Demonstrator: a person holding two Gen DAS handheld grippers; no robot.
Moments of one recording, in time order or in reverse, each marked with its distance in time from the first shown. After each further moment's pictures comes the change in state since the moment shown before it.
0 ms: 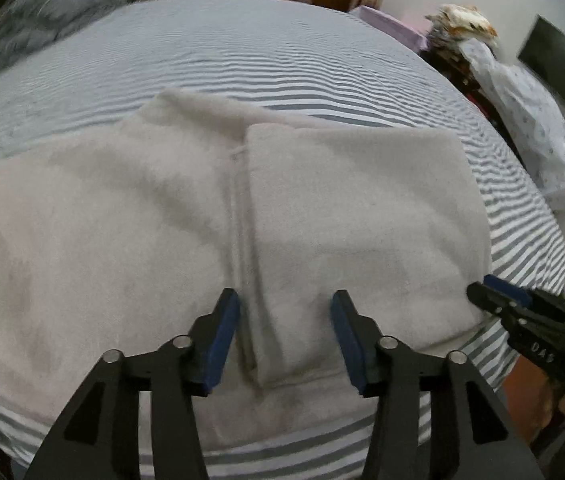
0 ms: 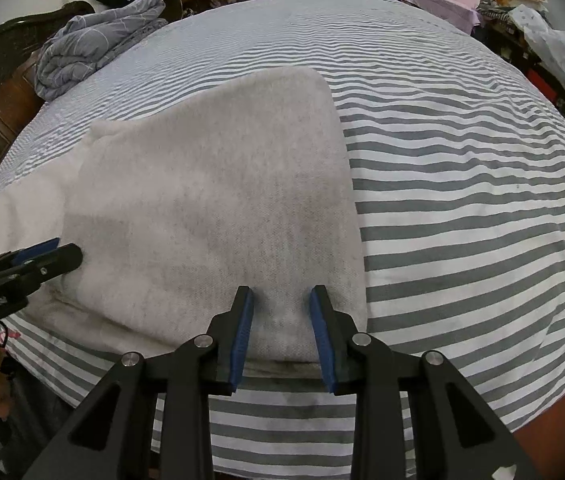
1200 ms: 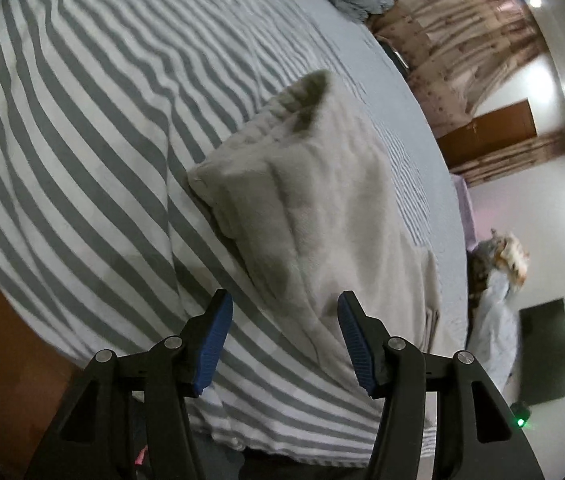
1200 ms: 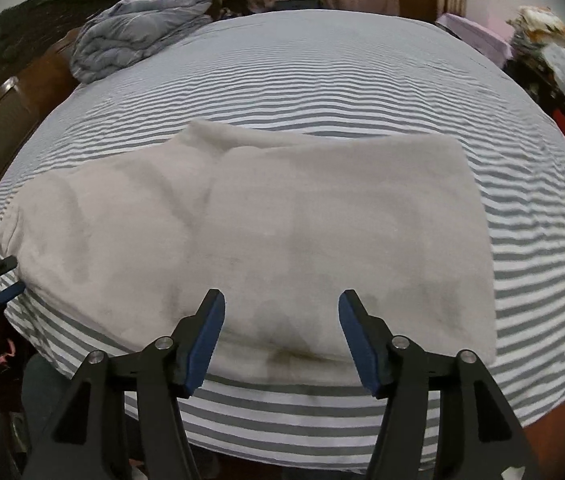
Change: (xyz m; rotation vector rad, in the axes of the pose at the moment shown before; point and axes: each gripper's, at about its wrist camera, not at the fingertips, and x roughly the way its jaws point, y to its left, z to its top) left arm -0.107 0.311 -0.094 -0.848 -0.170 -0.169; right arm -0.024 0.135 0.020 -0.110 -0.028 0.026
